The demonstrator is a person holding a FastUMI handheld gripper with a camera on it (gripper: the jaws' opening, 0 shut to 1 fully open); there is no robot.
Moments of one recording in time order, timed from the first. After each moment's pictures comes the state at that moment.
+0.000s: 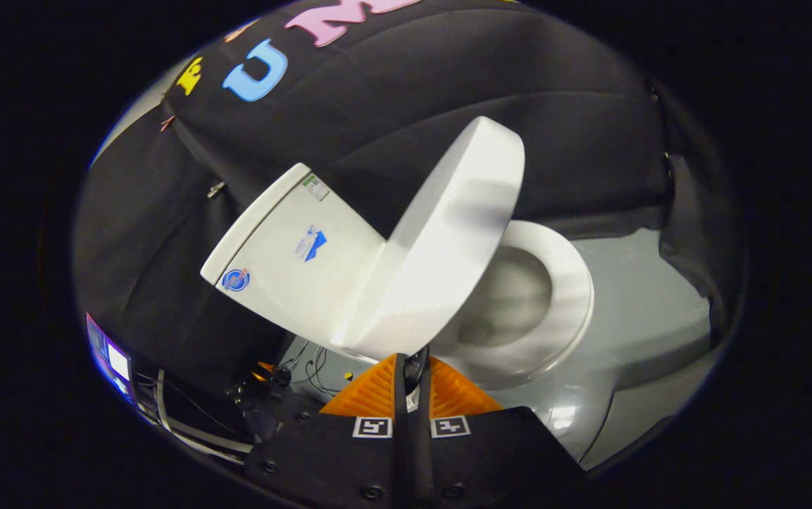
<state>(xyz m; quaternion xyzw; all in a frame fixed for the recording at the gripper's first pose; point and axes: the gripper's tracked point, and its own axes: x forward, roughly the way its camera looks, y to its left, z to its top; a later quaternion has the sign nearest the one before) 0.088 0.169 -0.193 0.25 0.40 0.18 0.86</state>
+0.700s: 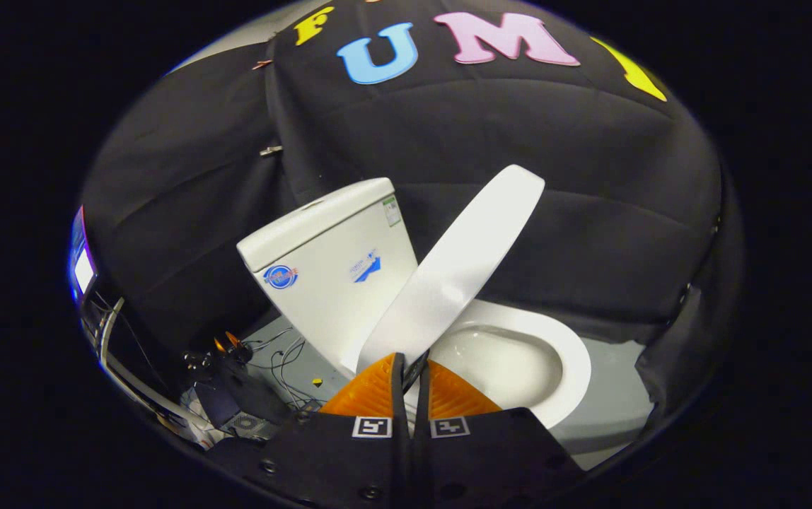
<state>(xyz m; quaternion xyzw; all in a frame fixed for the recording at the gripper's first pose) 0.116 0.251 -0.097 0.10 0.30 0.25 0.92</state>
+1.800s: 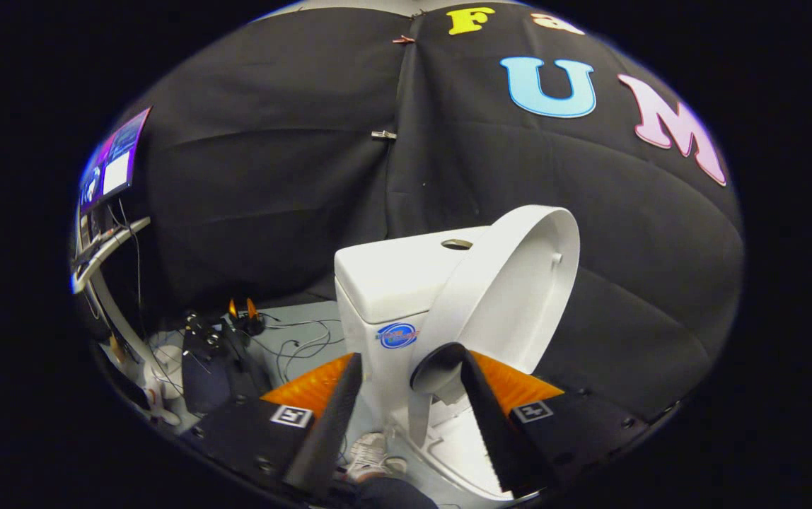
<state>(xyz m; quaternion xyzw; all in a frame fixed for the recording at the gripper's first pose) 0.129 0.453 -0.043 -0.02 0.22 0.38 0.90</state>
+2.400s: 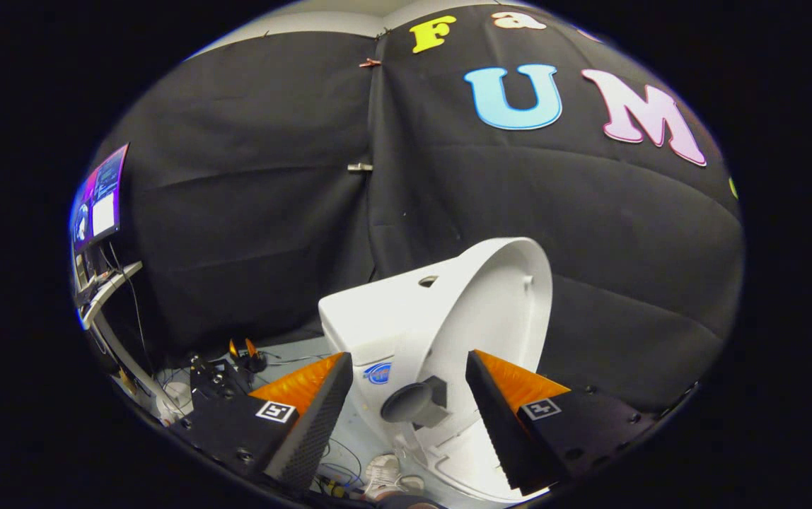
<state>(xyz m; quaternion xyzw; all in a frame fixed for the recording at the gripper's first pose) 0.154 0.431 0.004 0.05 0.17 0.35 0.92</state>
